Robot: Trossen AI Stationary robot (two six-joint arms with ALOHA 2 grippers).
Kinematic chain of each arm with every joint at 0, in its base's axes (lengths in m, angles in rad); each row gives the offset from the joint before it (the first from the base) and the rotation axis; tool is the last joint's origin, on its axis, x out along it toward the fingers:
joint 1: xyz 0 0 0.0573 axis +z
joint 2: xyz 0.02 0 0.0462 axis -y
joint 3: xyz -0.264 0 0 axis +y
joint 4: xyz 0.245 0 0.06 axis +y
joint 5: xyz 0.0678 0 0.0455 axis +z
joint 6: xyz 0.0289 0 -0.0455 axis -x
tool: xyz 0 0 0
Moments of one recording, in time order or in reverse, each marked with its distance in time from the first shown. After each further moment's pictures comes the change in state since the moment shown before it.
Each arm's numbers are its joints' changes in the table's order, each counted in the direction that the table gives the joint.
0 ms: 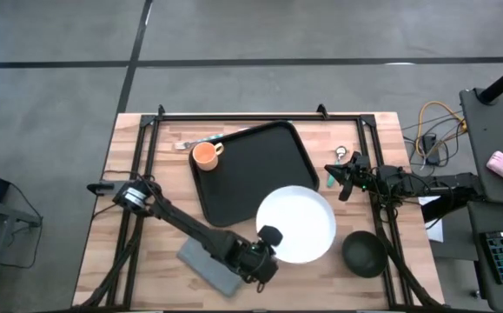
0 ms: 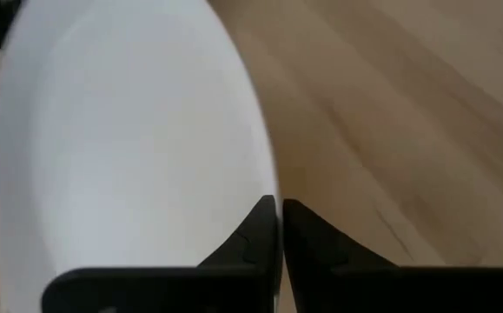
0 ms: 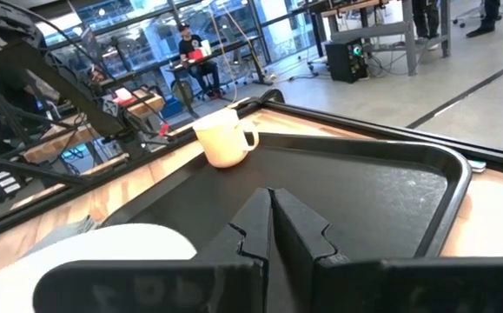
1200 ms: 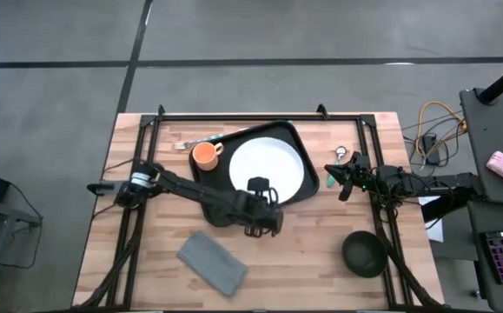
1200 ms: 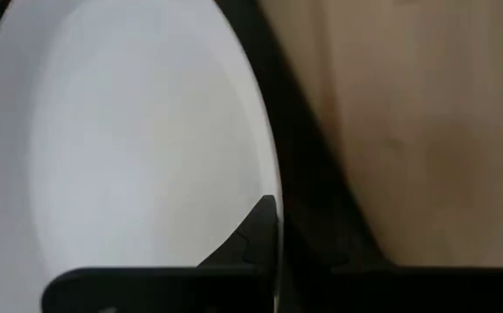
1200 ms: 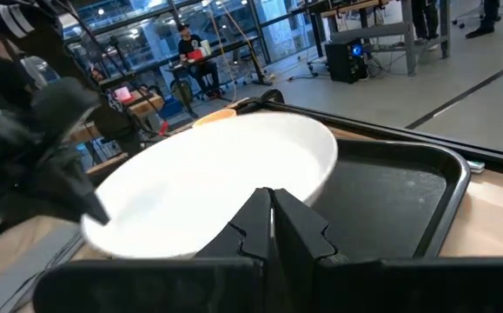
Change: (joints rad) left arm 0.244 0.028 -0.088 0.413 0.090 0.359; right arm 0.000 0.000 0.000 0.000 0.000 0.004
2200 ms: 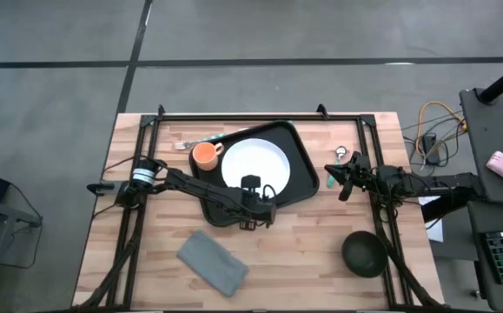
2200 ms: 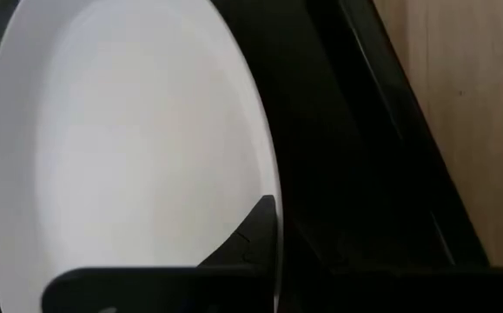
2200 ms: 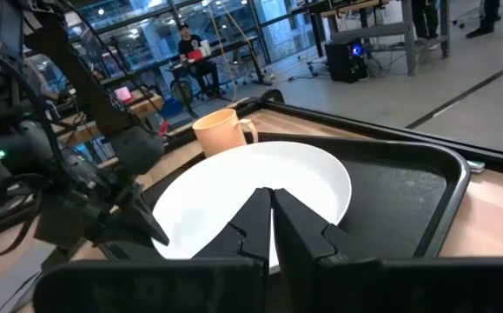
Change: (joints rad) left arm 0.063 0.003 0.299 -0.241 -0.014 0.000; right arm 0.000 0.000 0.000 0.000 0.000 -0.001
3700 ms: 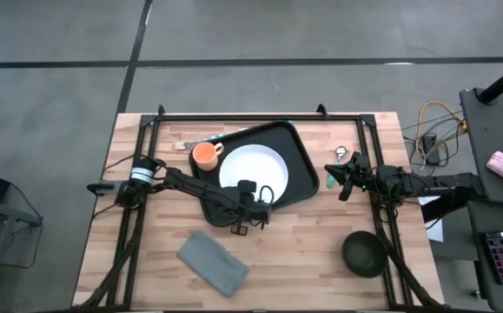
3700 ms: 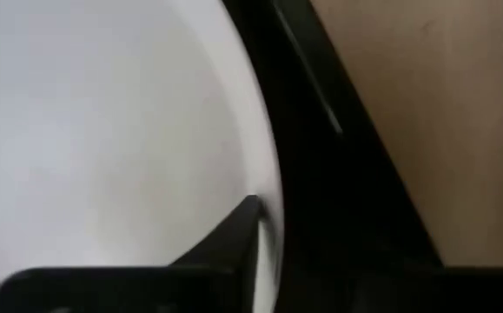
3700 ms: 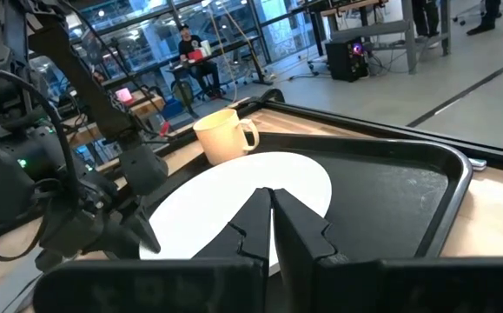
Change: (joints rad) left arm 0.003 0.017 0.044 0.062 -0.199 -0.026; right arm 0.000 0.000 0.000 0.000 0.001 -0.012
